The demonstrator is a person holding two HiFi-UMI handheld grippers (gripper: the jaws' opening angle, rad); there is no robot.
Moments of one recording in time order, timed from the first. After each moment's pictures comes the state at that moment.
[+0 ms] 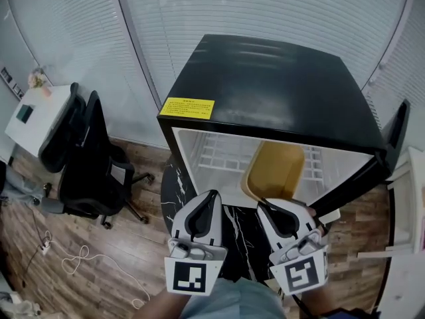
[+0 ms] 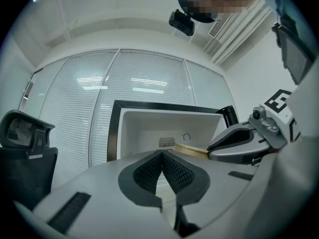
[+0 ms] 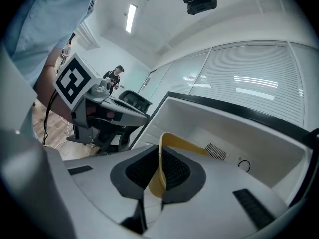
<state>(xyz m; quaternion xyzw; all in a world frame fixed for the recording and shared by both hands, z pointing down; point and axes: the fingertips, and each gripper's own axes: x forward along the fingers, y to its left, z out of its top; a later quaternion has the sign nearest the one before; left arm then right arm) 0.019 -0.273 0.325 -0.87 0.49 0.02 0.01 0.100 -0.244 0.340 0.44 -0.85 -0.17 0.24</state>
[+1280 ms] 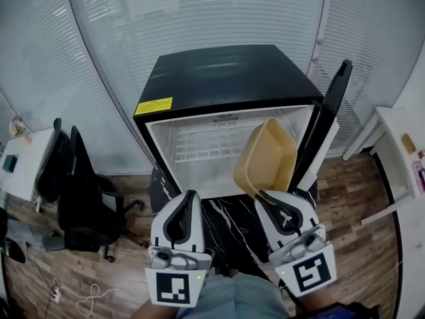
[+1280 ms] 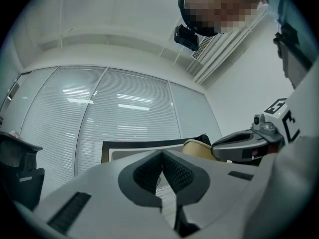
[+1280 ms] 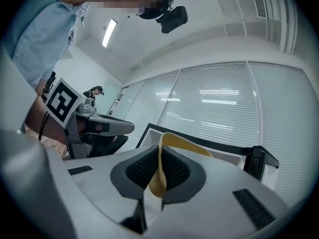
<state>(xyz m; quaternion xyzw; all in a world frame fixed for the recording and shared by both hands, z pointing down) 0.008 -0.185 0.250 -0.90 0.41 0.08 0.08 0.107 -0.142 0.254 0.57 -0.80 -0.18 0.09</state>
